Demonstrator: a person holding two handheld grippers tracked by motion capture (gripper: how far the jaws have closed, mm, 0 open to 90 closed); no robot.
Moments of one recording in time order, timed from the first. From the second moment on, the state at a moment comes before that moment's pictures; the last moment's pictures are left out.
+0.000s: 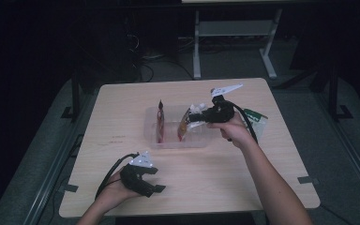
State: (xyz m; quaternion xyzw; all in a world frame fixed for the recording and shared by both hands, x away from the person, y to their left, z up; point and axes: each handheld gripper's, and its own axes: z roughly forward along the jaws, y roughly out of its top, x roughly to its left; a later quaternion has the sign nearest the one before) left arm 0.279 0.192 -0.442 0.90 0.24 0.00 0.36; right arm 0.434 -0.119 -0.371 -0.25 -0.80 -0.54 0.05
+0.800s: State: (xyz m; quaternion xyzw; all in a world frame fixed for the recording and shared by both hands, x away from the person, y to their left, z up) left arm 0.278 0.191 -0.443 0.90 0.24 0.00 0.36; right arm 0.436 -0.104 -0.389 -0.28 -0.81 -0.52 0.05
